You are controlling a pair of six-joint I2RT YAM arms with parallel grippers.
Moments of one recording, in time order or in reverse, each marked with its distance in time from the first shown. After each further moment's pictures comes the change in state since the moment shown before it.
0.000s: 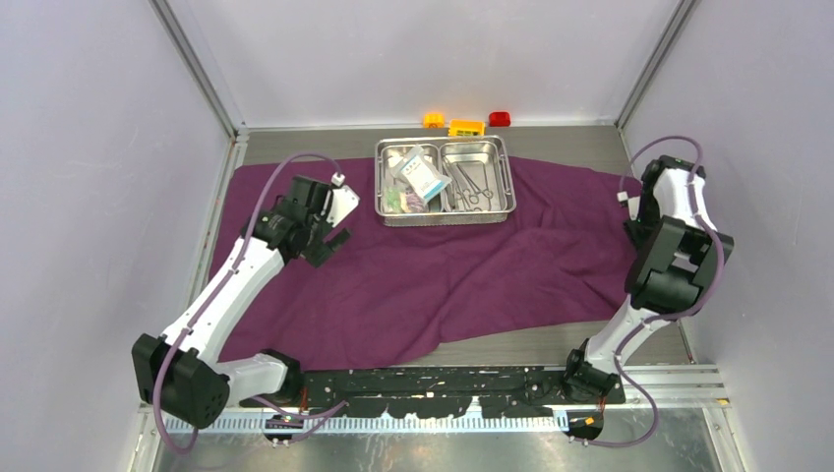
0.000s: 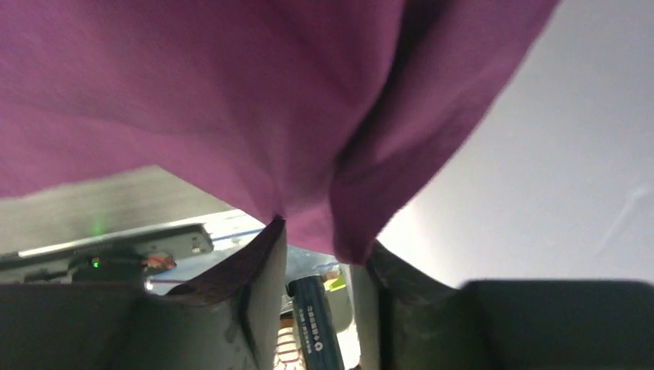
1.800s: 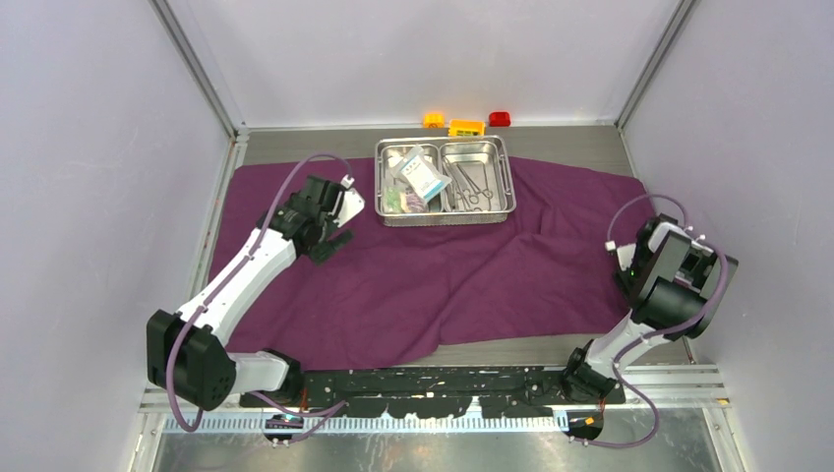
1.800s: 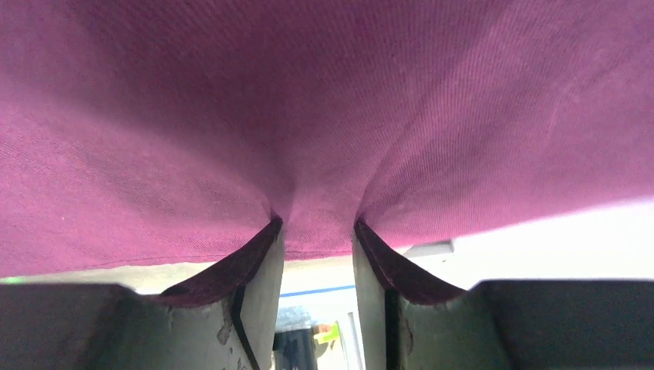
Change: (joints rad) left arm -0.019 0.100 -0.014 0.058 -0.094 0.049; right arm -0.120 -0.052 -0.477 0.458 -0.084 -0.231
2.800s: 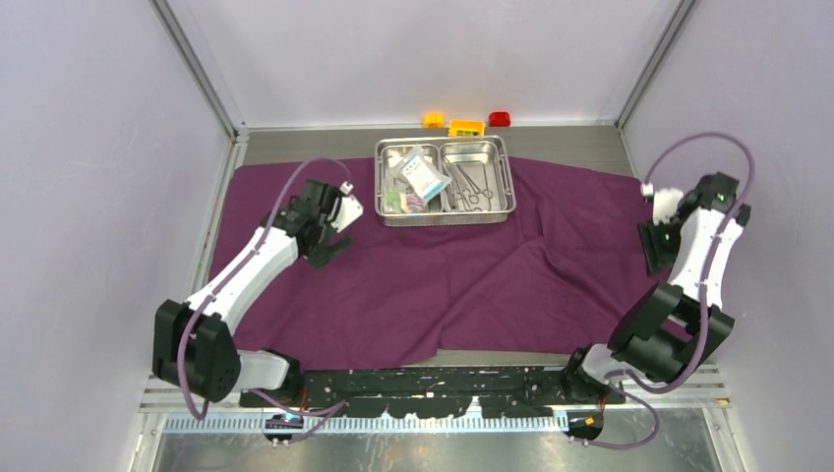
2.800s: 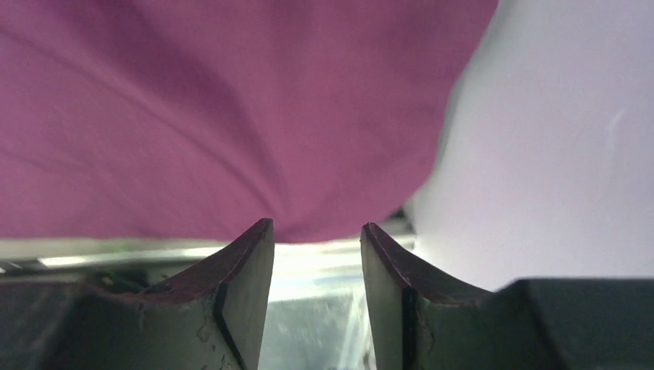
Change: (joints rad) left arm 0.027 0.009 -0.092 0.055 0.017 0.040; right arm -0.095 -0.342 0.216 -0.280 -0.236 -0.055
